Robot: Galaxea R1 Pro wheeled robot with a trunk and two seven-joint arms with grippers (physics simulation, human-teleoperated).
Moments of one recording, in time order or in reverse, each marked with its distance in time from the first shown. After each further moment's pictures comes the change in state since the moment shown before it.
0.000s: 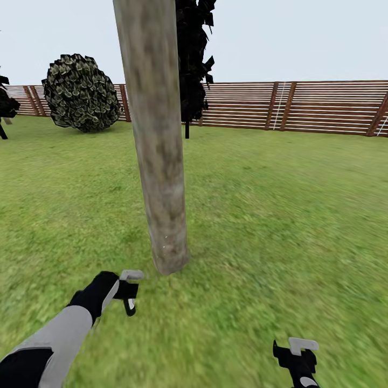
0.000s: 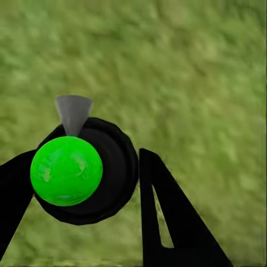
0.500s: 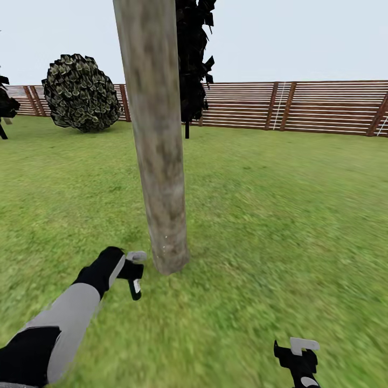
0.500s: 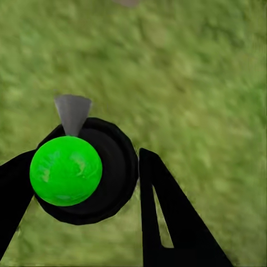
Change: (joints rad) left arm -0.109 -0.032 -0.003 -0.076 -0.001 0.215 -0.006; right arm 0.000 -0.004 0.000 0.000 0.000 0.000 -0.002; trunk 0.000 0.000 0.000
